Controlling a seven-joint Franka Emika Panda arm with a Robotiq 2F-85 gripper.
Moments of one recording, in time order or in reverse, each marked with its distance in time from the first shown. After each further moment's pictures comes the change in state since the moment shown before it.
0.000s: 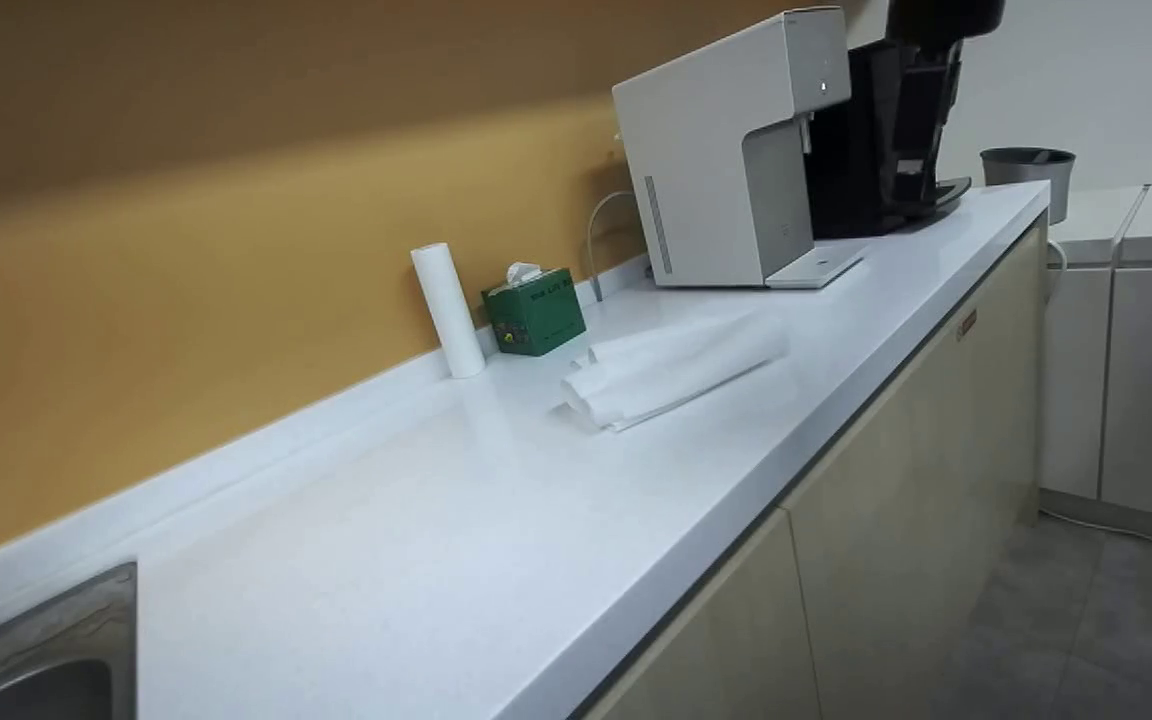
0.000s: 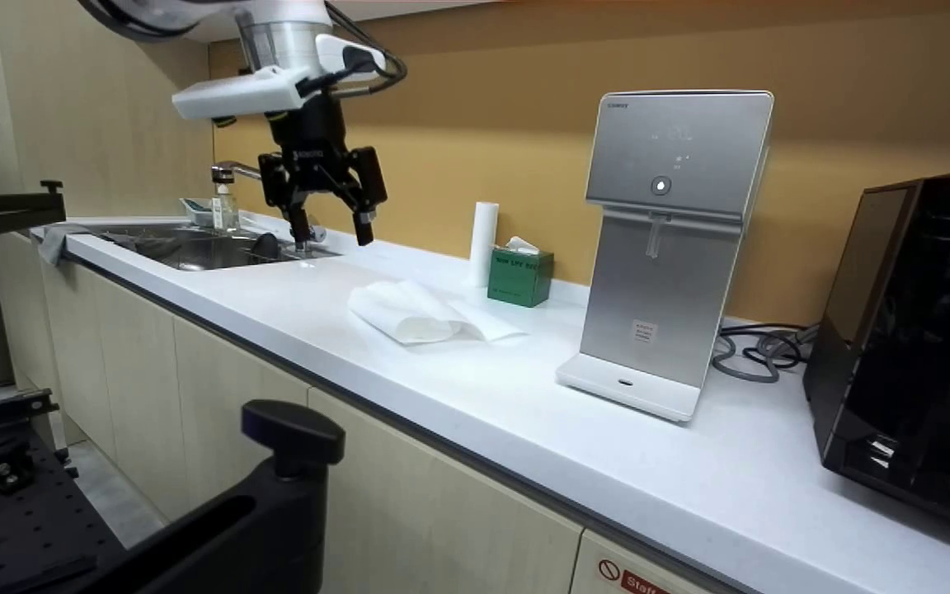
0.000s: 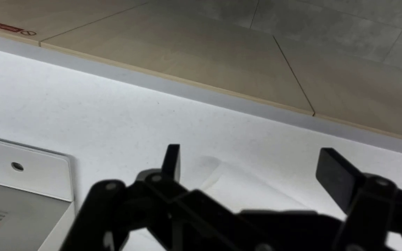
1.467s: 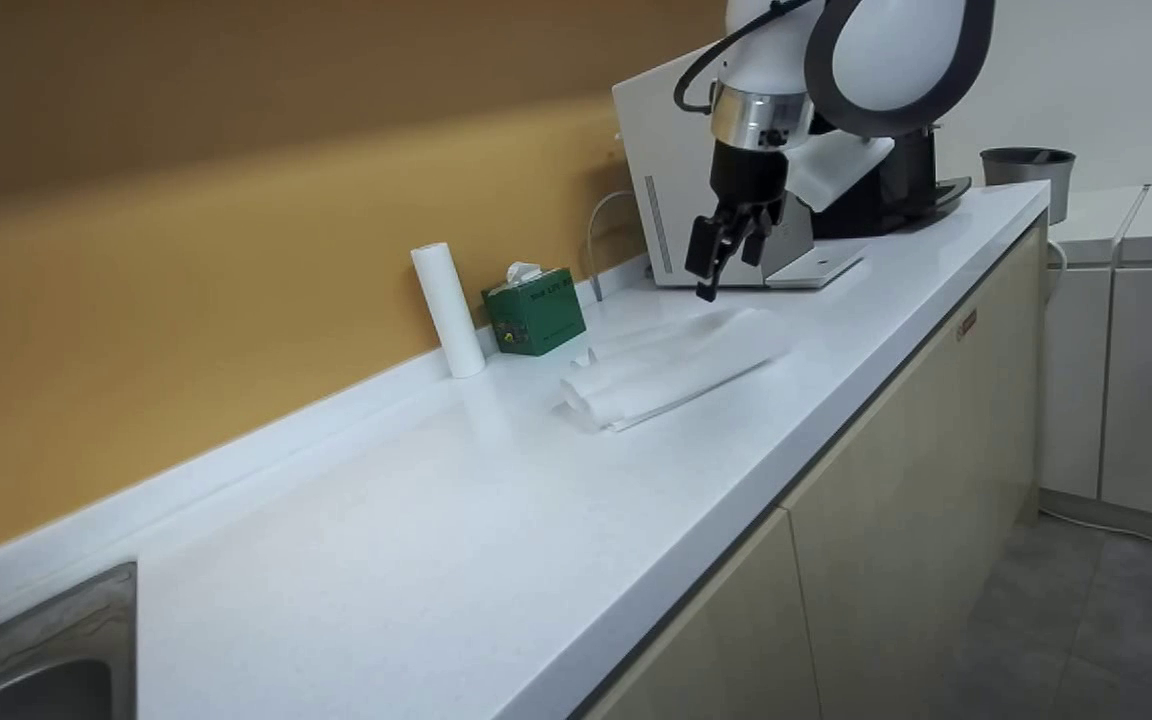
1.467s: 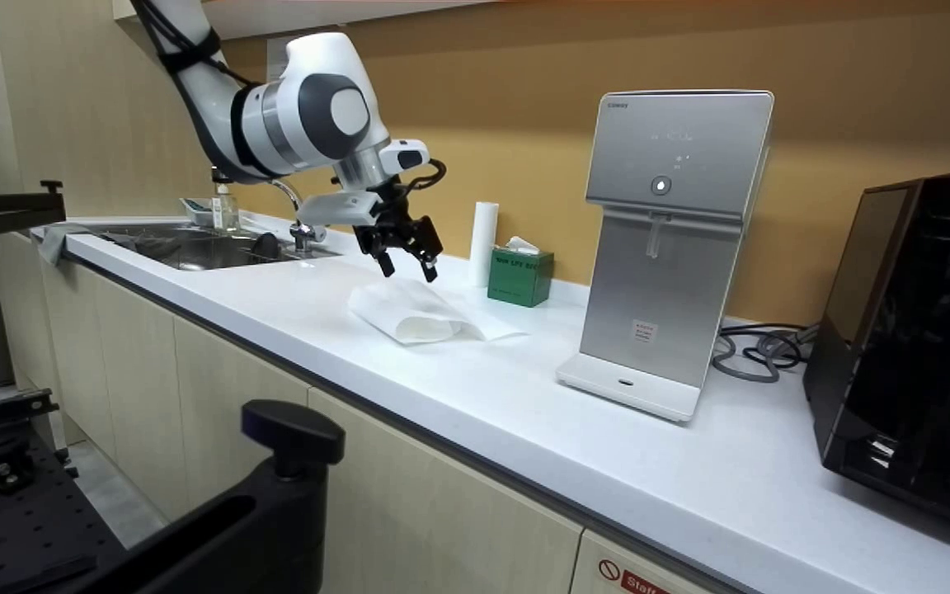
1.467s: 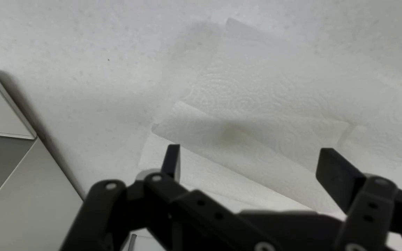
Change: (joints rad) arm -0.037 0.644 0.126 0.300 -0.306 0.579 0.609
